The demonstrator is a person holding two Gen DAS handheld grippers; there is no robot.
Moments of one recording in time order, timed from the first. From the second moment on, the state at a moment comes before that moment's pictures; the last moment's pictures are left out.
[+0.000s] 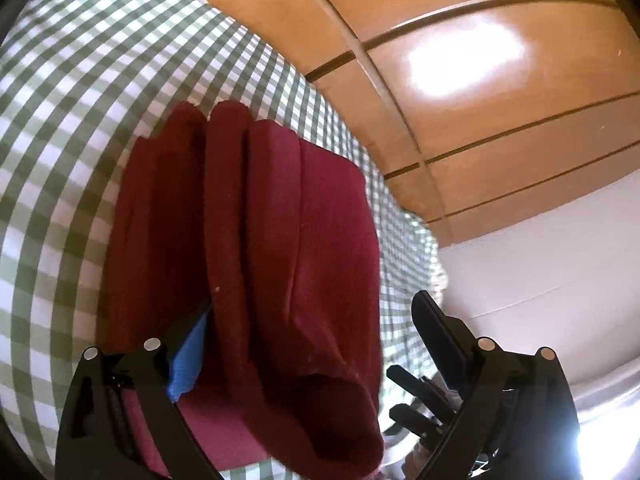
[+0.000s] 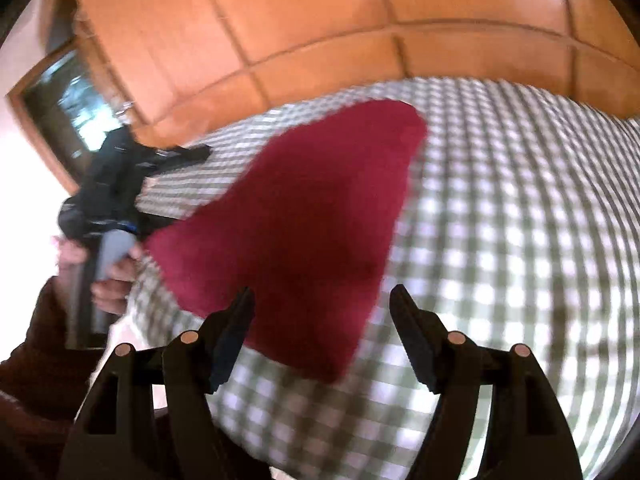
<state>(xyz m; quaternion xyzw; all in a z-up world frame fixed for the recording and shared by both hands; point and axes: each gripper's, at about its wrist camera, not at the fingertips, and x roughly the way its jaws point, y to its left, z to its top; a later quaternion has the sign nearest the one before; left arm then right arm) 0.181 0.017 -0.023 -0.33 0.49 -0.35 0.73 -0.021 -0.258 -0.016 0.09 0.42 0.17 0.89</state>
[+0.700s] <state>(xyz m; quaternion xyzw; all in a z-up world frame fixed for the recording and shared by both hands) 0.155 0.053 -0.028 -0.13 0.47 -0.16 0.86 -0.019 -0.167 -0.050 -0.03 0.43 0.19 0.88</state>
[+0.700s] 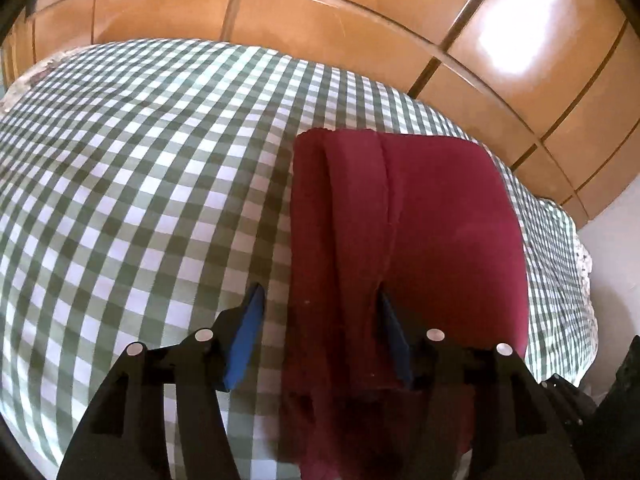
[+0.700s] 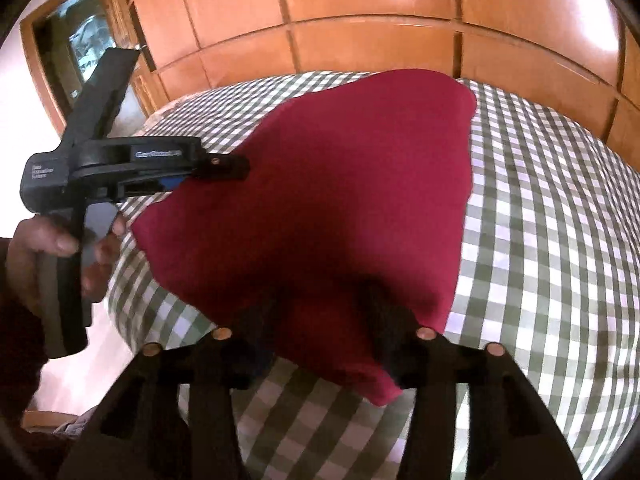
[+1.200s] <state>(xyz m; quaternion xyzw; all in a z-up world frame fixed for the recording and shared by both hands) 0.127 0.034 -0.013 -0.08 0.46 -0.12 0.88 0.073 -0.227 0.019 0.10 0.39 0.18 0.90</state>
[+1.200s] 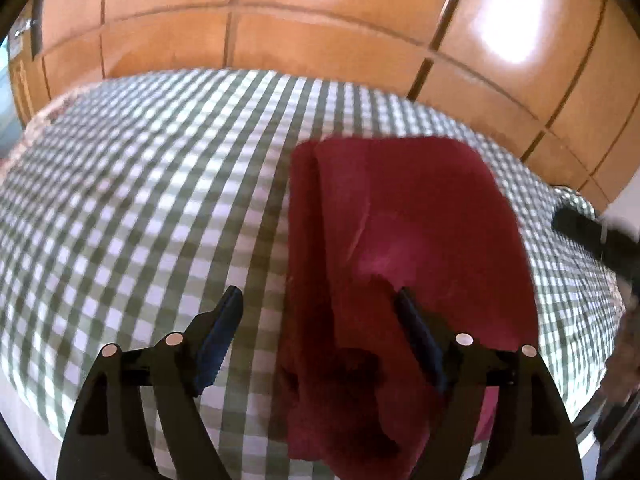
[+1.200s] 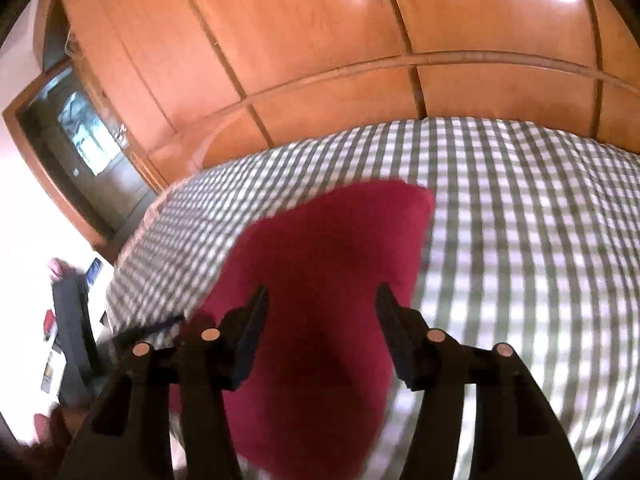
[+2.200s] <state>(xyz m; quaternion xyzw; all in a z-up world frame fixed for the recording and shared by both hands) 0.120 0.061 -0.044 -0.14 0.45 -0.17 0.87 0.097 -0.264 -0.048 0.18 0.45 0.16 0.86</state>
